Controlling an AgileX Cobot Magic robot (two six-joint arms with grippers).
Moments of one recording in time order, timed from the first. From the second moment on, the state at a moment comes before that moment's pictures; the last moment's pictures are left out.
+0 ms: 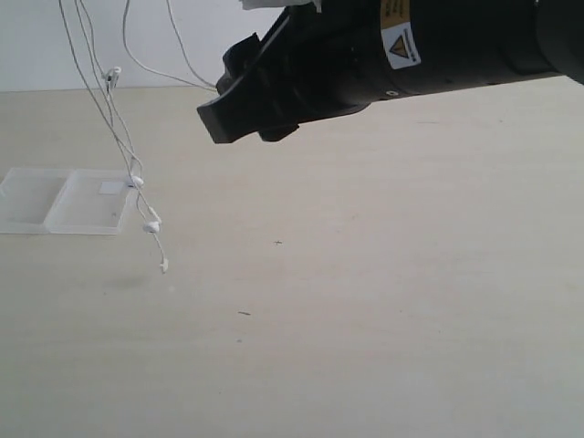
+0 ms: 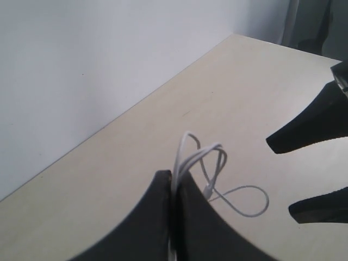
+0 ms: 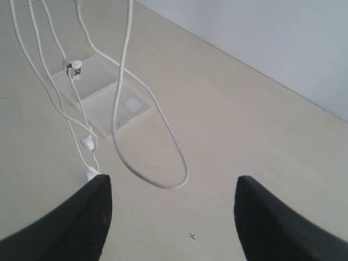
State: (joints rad) left arm -0.12 1.13 -1.08 -0.93 0.70 1.13; right arm 0.93 1.35 -1.06 -0.51 0.42 0.55
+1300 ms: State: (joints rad) left arm -0.12 1.13 -1.08 -0.94 0.70 1.13; right arm 0.93 1.35 -1.06 -0.52 0.43 0.55
